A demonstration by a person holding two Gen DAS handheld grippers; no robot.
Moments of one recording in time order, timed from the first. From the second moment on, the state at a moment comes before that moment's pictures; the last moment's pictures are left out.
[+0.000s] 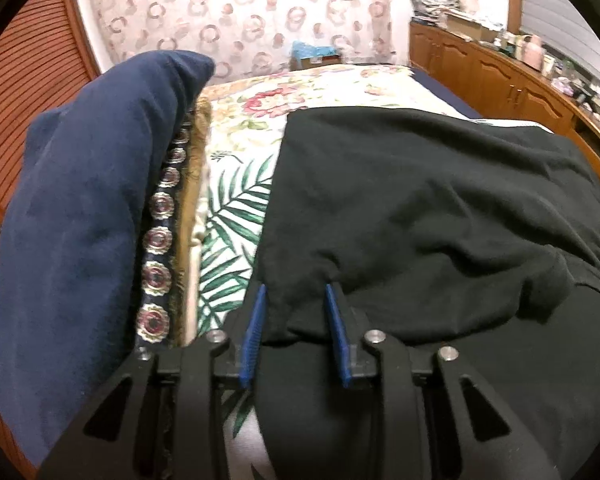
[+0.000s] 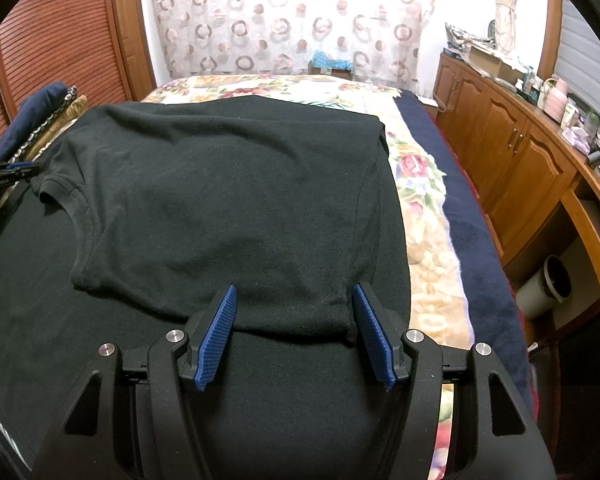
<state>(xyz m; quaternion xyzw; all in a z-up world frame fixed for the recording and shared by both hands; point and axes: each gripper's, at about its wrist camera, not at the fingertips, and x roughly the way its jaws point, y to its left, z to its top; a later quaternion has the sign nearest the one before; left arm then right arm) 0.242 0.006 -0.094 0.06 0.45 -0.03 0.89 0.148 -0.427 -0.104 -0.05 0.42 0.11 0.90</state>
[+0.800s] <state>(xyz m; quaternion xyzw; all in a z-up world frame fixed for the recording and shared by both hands) 0.173 0.004 -0.001 0.03 0.33 -0.10 0.94 0.125 -0.427 -0.021 -0.06 0.31 0.12 0.94</state>
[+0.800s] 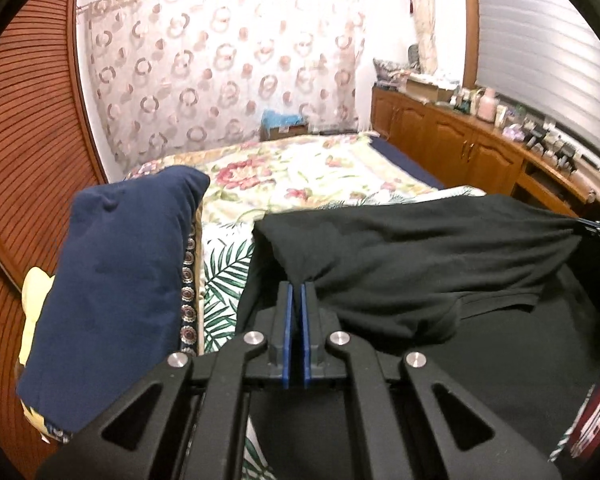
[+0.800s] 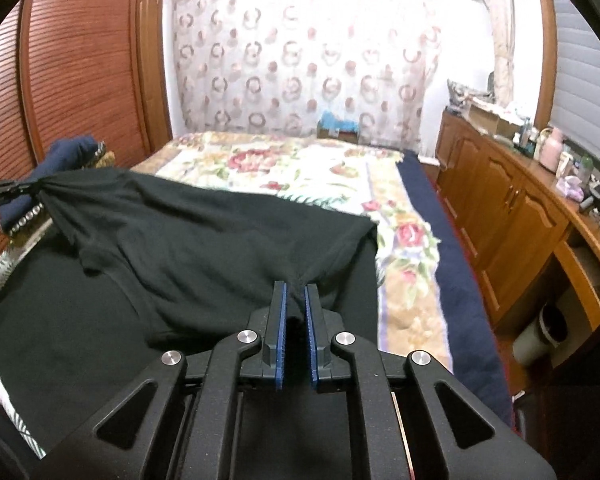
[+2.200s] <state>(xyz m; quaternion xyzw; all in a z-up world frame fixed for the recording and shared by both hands) 0.020 0.039 -0.059 -0.01 0.40 -0.09 0.91 0.015 -0.444 -0.031 -0.07 0.36 0.11 0.92</state>
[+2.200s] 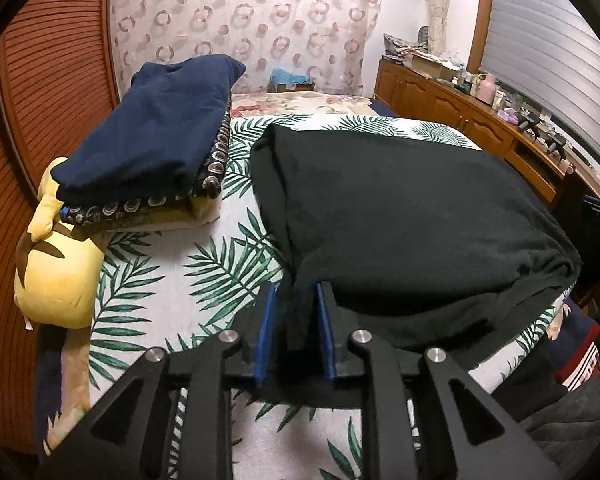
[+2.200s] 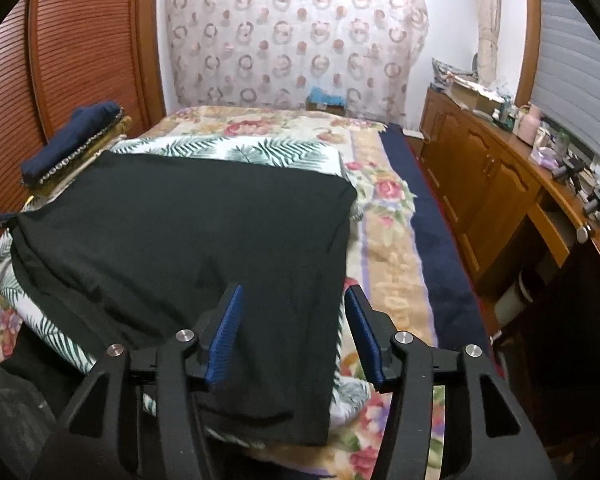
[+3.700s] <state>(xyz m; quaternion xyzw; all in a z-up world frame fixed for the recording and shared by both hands) 0.035 0.040 -0.097 -0.05 0.44 -0.09 0.89 0.062 -0.333 -0.114 -0.10 0.38 0.21 0.90</state>
